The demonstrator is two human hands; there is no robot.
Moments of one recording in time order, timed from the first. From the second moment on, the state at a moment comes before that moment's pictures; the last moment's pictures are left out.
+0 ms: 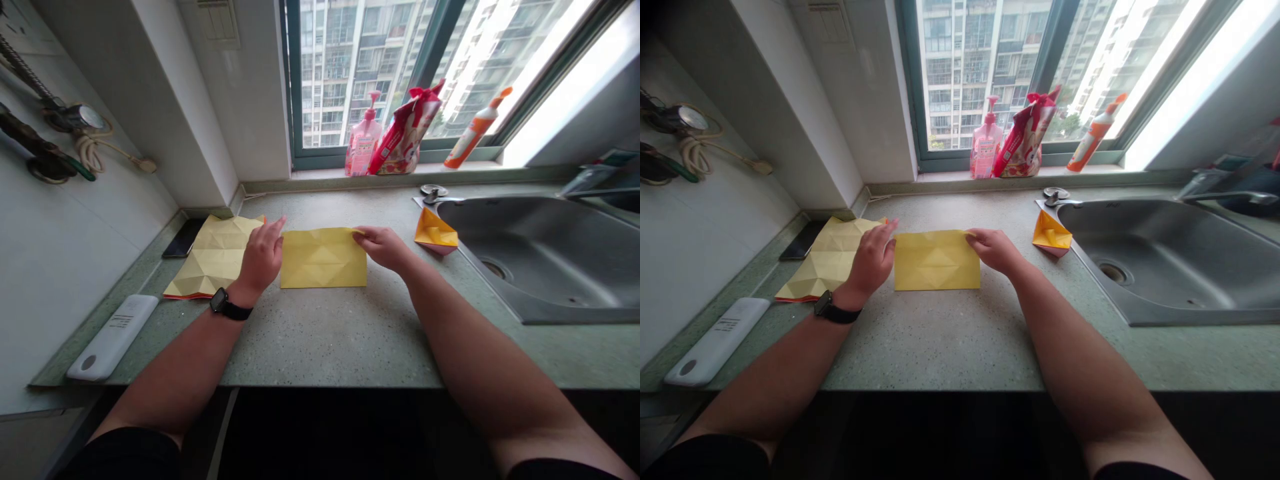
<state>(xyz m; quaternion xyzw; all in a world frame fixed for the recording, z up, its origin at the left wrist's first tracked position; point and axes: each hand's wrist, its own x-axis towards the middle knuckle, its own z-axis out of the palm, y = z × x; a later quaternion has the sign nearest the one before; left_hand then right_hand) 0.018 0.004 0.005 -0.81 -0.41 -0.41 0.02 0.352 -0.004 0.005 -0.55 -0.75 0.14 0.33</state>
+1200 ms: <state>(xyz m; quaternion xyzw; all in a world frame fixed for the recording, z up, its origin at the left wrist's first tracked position) 0.038 0.001 -0.026 -0.94 -0.24 -0.21 -0.15 0.320 -0.016 -0.022 -0.51 -0.85 0.12 0.09</state>
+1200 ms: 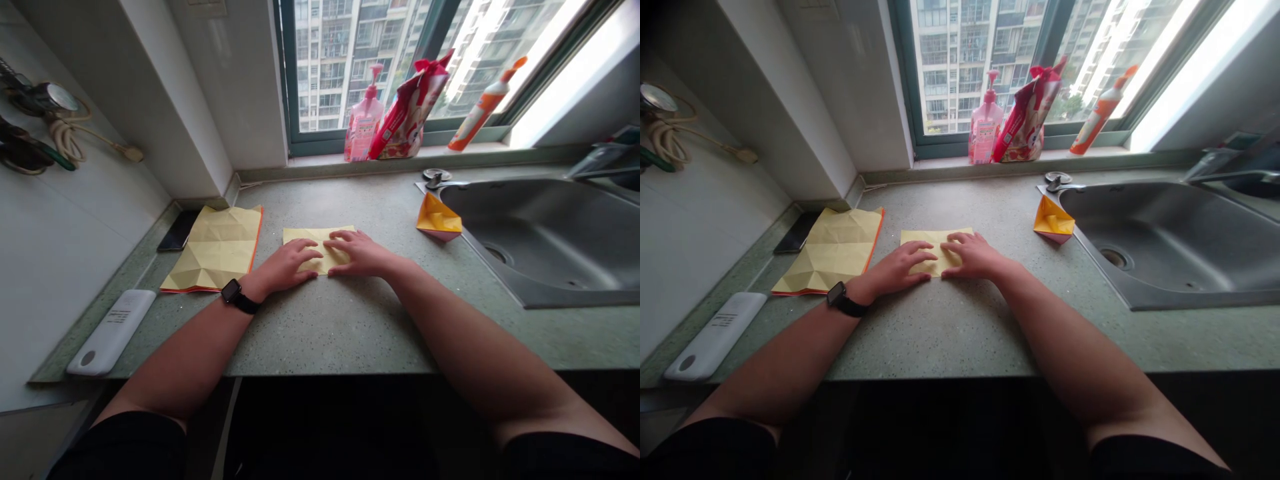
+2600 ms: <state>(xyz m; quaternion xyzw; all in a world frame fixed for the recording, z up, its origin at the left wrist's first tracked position) 0.041 -0.017 0.000 -0.95 -0.21 -0.11 -0.19 0.365 -0.003 -0.035 -0.56 -0.81 0.15 0.08</state>
